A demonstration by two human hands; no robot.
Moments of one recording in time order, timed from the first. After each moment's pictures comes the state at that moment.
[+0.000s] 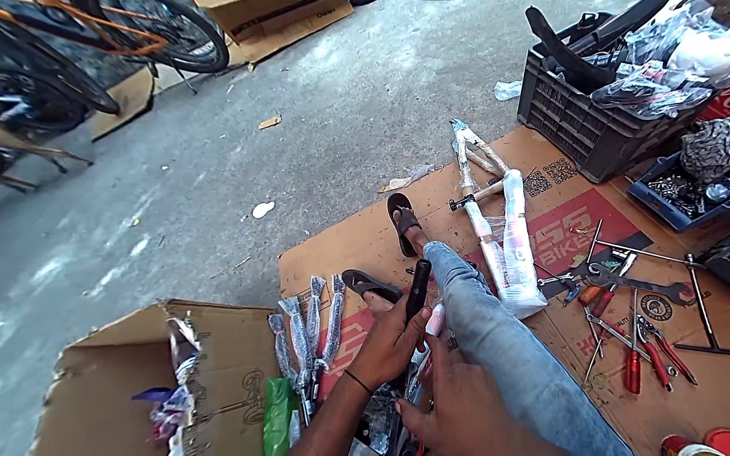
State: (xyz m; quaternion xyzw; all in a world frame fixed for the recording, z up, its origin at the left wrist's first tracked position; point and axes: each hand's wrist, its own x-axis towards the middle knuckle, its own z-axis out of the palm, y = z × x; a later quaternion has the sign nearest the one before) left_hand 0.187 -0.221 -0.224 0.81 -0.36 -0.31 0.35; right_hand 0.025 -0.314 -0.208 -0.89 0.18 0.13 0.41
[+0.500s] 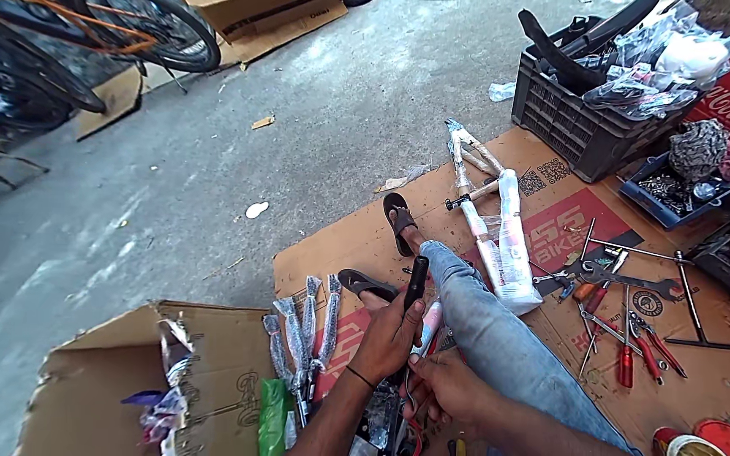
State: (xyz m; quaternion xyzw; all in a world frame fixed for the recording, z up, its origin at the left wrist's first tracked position) left_hand 0.184 -0.223 -0.228 0.81 -0.36 -0.29 0.36; right_hand 0.039 -0.319 -0.237 -0.45 0.21 0.26 0.83
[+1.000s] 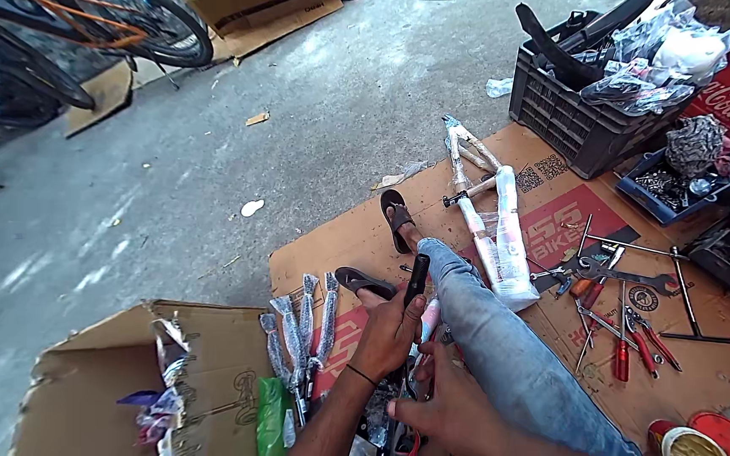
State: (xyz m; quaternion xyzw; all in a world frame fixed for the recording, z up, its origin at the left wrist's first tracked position) left_hand 0.181 -0.227 -0.228 0.83 -0.36 -0.26 0.33; right_hand 0.017 -0.309 -0.225 -0.68 0.24 0.18 0.67
